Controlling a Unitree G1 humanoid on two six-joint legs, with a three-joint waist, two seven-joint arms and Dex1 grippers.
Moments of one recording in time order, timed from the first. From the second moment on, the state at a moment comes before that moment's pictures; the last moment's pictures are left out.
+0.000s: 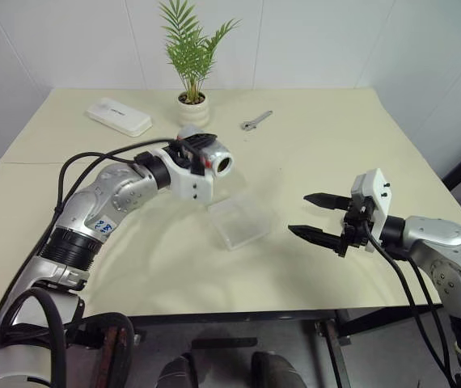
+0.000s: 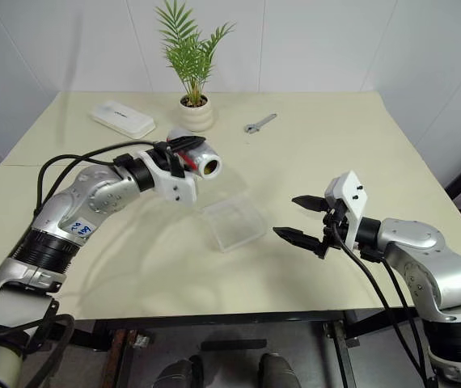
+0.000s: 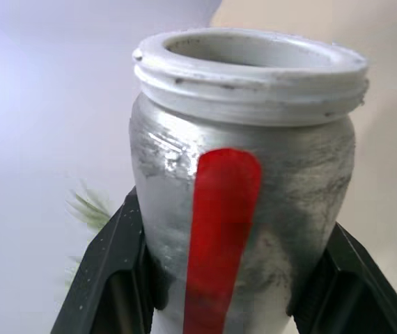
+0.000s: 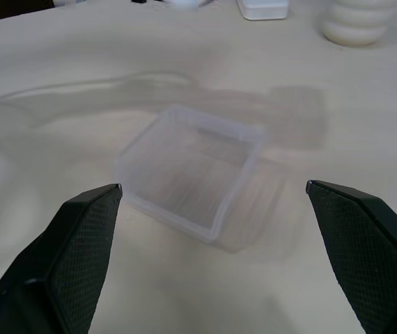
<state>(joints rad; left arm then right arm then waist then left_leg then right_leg) -0.95 0.74 -0.40 0.33 0.88 -0.55 0.01 -0.38 -0.74 -0.13 -0.32 0.62 0.65 0.87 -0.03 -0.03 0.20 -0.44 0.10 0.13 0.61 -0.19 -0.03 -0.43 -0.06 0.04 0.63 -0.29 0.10</state>
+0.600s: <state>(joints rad) -1.06 0.70 -0.69 0.41 1.56 -0.33 0.64 -0.38 -0.65 -0.13 -0.32 0.63 0.65 0.81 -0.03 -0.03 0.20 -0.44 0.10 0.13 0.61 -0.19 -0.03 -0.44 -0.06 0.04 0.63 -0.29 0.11</state>
